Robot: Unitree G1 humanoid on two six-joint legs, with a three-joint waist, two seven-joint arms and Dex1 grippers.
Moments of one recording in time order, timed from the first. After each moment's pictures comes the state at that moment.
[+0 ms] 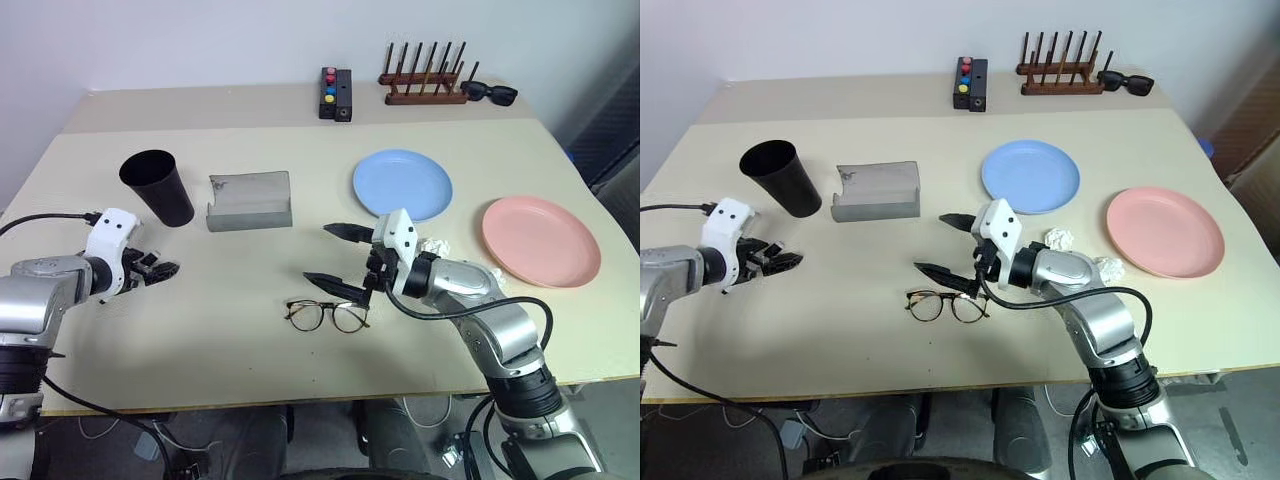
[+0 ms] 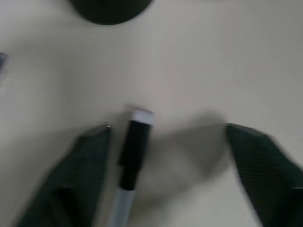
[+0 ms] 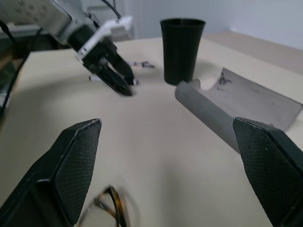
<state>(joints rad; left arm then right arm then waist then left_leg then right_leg) -0.35 0.93 0.09 0.10 -0.36 0.89 -0.68 -0.35 -0.37 0.19 -0.36 0.39 0.48 0.79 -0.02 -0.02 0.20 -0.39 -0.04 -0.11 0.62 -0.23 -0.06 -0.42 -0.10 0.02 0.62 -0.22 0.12</state>
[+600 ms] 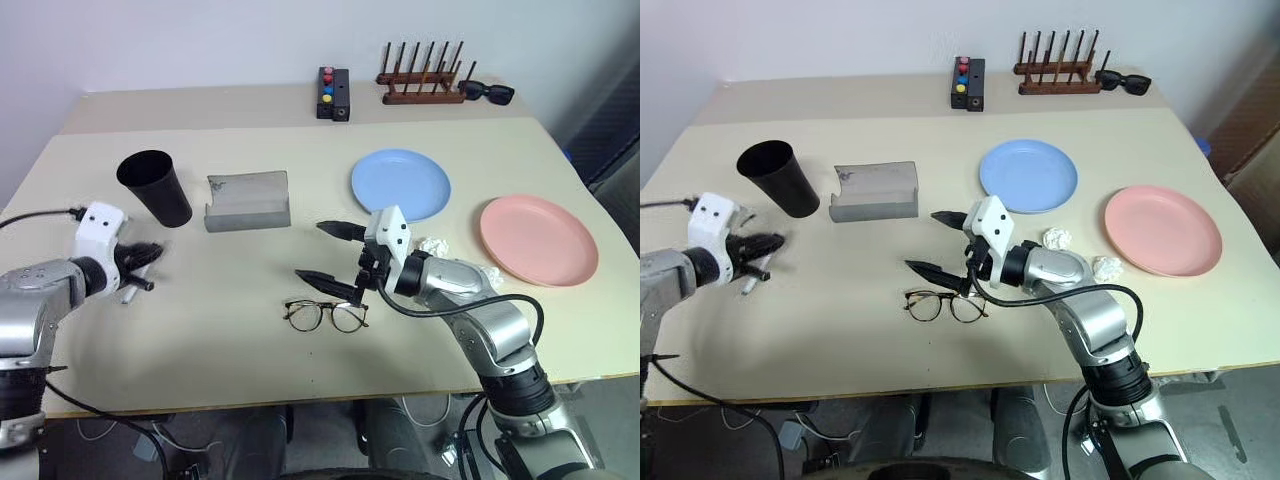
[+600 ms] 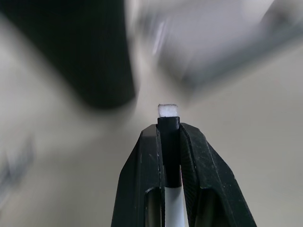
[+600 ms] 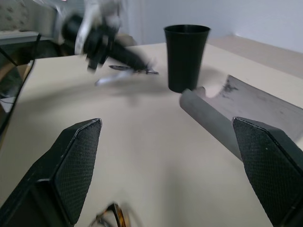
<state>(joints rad) -0.21 0.80 0.38 -0.19 -0.45 0.67 -0.67 -0.40 -0.34 0.22 -0.32 0.38 0.46 0.77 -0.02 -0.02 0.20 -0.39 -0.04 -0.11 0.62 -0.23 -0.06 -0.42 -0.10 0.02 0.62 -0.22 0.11</state>
